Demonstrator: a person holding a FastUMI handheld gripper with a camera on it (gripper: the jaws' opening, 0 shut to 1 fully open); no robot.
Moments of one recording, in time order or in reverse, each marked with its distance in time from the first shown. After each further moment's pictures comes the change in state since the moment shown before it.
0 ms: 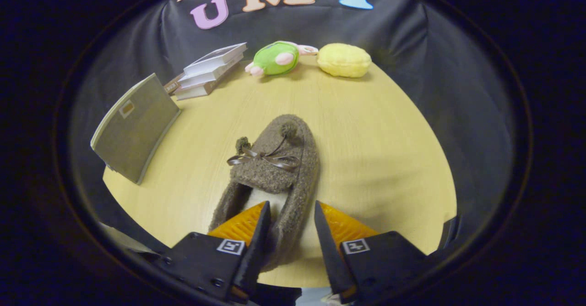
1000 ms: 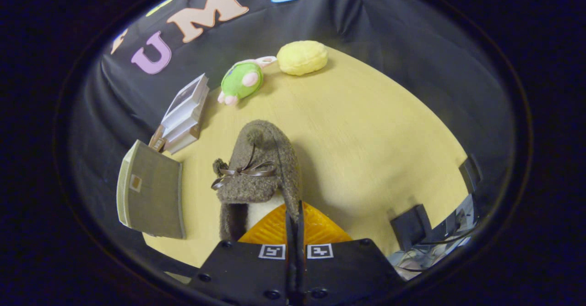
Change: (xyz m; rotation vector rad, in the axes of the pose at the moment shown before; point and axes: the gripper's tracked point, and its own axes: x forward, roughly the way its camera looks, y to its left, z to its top) arm -0.040 0.037 0.038 0.432 -0.007 -0.052
